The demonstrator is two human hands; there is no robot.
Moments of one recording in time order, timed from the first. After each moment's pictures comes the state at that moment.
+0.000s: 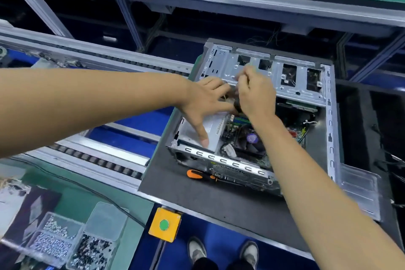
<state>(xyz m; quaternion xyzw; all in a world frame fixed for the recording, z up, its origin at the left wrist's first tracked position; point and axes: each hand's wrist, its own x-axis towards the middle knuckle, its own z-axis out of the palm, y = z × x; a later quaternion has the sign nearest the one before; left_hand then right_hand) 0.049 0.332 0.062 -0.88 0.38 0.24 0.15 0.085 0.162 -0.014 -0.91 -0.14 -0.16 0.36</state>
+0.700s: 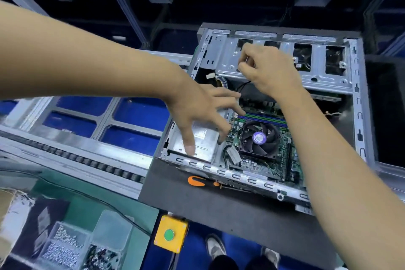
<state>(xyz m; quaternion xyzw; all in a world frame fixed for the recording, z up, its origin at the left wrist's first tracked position) 0.083 0.326 0.044 -0.76 0.52 0.37 0.12 0.154 0.130 -0.027 -0.92 -0.28 -0.10 0.25</state>
